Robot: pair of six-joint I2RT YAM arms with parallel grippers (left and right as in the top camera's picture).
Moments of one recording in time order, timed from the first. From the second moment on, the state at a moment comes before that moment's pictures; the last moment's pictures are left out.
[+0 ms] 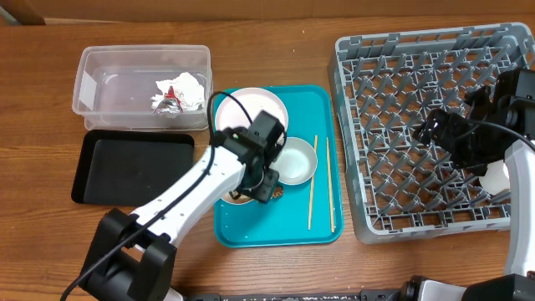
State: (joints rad) left arm -0.59 1.68 1.16 -0.96 0.07 -0.18; right arm -0.28 1.46 1.38 -1.26 -0.29 0.20
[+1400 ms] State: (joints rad) left arm -0.53 1.68 1.35 -1.15 -0.09 -0.32; right arm -0.28 1.46 1.38 -1.27 -0.27 0.20
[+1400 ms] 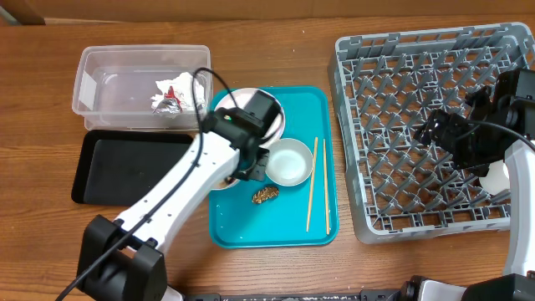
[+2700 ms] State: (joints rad) left arm 0.60 1.68 1.07 -0.97 1.16 0.28; right arm -0.28 1.46 1.38 -1.27 -0.25 0.20
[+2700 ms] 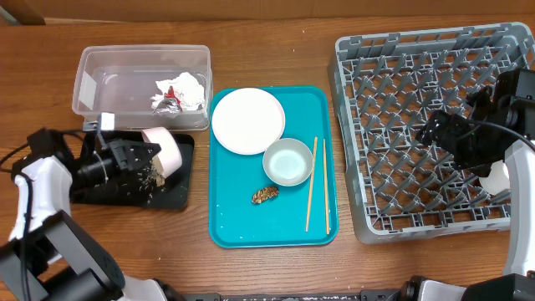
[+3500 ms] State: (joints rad) left arm 0.70 1.81 1.06 -0.97 1.54 0.30; right arm -0.28 1.46 1.38 -1.27 -0.25 0.20
